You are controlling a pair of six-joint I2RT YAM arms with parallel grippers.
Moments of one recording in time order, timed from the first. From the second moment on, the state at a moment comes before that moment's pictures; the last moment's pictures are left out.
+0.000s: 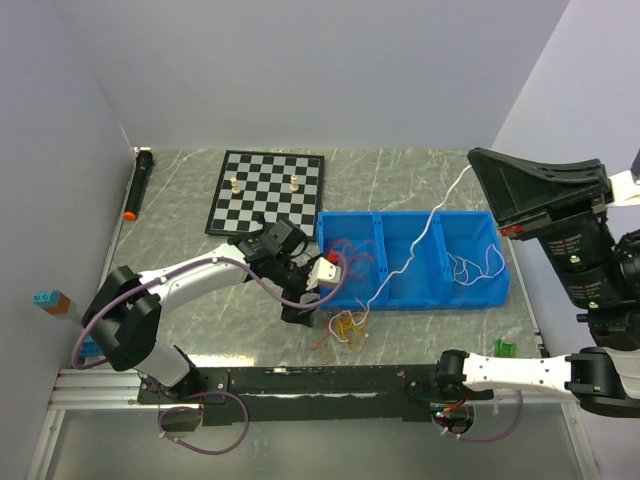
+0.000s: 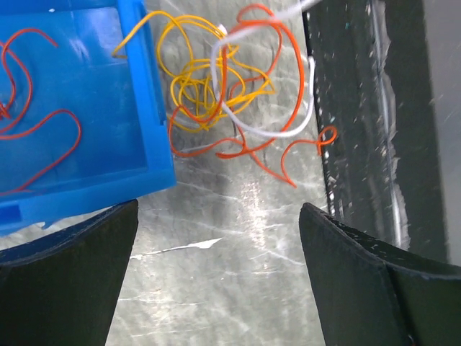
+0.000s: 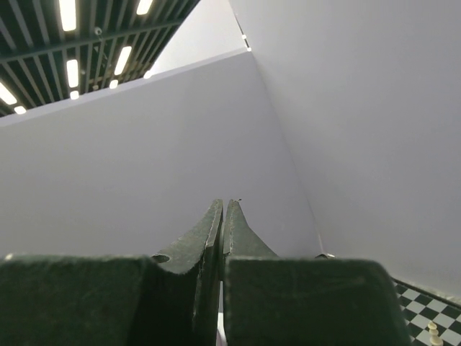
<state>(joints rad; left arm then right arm) -0.79 1.51 1.03 -0.58 0.73 0.65 1.22 0.84 1.67 -0.17 0.39 0.17</state>
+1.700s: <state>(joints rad) -1.06 1.33 0.80 -0.04 0.53 0.36 1.22 0.84 1.76 -0.14 0.23 0.28</state>
